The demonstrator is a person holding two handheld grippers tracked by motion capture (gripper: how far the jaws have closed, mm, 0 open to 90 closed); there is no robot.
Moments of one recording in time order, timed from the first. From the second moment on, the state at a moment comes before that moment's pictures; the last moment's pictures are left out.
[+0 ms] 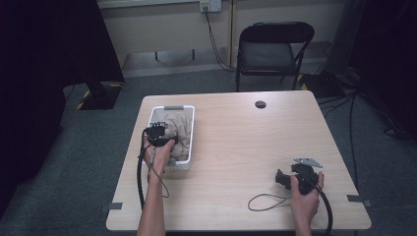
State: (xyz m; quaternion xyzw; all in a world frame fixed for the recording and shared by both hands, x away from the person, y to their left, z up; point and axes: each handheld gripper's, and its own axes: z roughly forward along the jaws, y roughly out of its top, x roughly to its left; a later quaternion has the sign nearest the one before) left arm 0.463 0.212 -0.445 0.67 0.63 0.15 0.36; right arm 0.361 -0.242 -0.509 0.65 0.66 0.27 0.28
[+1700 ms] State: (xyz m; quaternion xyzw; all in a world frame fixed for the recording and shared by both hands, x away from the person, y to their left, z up) left arm 0.429 0.221 -0.408 0.63 0.61 0.17 0.45; right arm 0.361 -0.241 -0.509 0.65 0.66 0.27 0.28
